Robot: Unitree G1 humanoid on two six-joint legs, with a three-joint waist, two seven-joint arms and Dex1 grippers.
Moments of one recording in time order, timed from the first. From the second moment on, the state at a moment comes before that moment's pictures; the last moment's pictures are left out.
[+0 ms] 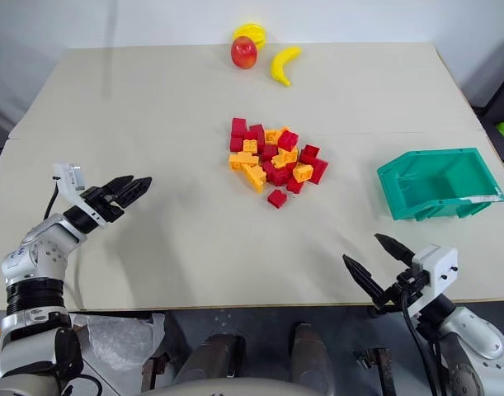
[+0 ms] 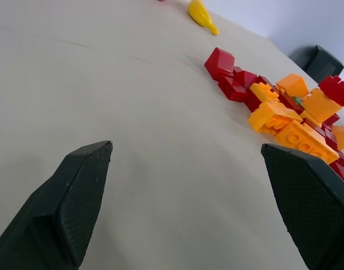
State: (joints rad) left arm -0.47 0.55 0.40 0.45 -0.55 0.49 -0.78; right arm 0.40 -0.50 -0.38 -0.45 0.59 0.20 0.75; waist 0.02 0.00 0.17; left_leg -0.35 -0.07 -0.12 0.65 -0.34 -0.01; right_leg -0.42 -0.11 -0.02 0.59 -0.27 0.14
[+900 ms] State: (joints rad) left arm -0.65 0.55 0.25 0.73 -0.43 -0.24 -1.35; right arm -0.16 -0.41 -0.02 -0.65 0.47 0.73 0.22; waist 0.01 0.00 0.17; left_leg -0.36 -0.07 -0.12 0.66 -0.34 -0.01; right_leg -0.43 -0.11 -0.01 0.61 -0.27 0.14
